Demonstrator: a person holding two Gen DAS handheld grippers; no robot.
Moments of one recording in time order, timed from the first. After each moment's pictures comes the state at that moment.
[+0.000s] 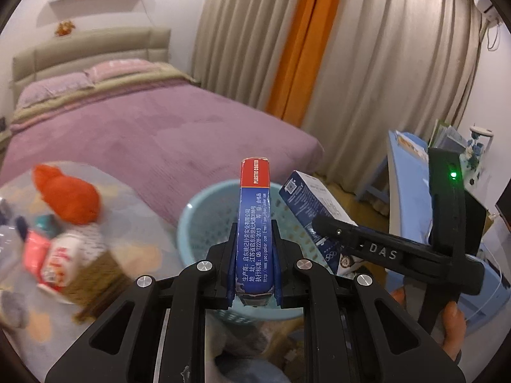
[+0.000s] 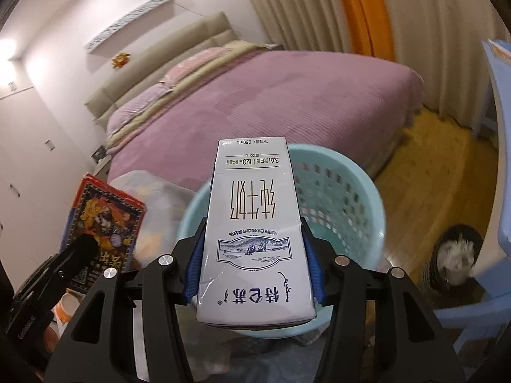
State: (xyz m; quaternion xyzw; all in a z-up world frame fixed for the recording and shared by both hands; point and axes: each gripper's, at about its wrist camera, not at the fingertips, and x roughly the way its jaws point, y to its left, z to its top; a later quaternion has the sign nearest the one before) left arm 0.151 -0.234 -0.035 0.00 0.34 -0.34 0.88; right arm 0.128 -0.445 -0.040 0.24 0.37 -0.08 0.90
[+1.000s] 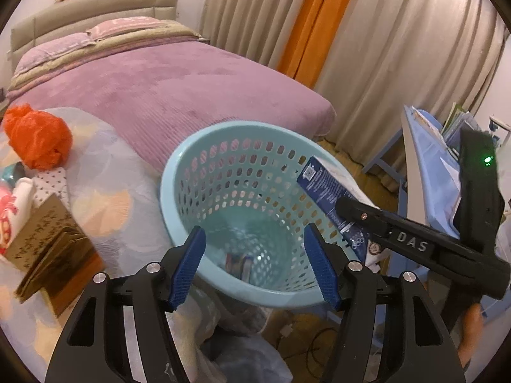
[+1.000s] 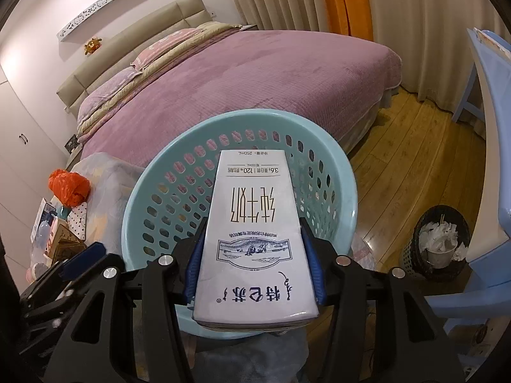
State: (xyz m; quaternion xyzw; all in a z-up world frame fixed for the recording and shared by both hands) left arm 0.169 -0.251 -0.089 0.00 0.42 -0.32 0.85; right arm 0.131 -0.458 -0.084 0.22 0.41 -0.12 0.88
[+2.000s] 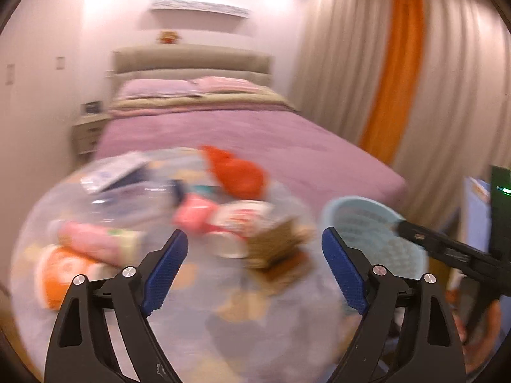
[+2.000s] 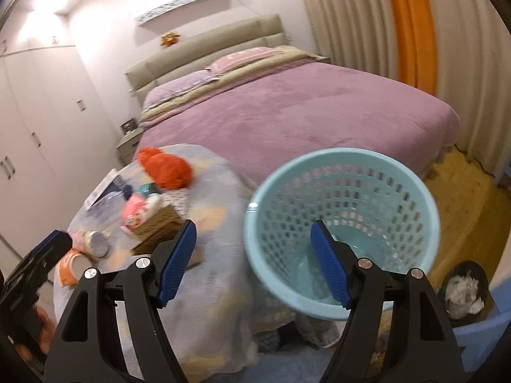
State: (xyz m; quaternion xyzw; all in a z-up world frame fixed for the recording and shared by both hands) left arm 0.108 -0.068 -0.015 -0.04 0.29 -0.10 0.95; right arm 0.120 -0.337 -0.021 0.14 0.34 0.01 0.93
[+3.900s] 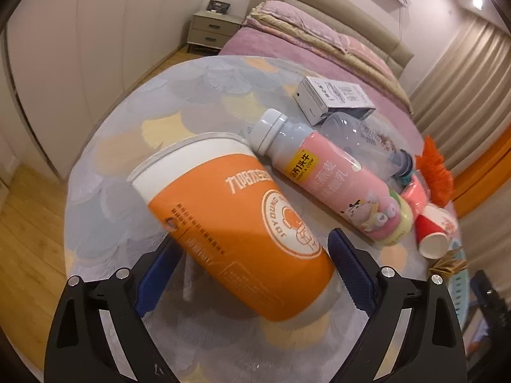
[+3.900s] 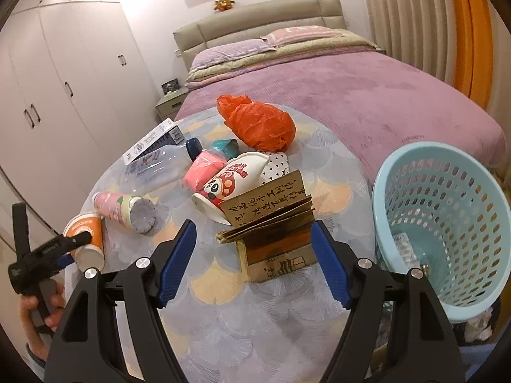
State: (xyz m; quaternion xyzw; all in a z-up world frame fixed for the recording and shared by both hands) left arm 0.149 0.147 -0.108 -0.21 0.44 0.09 0.87; right arm 0.165 -0.213 -0.046 0.09 0.39 0.11 0.91
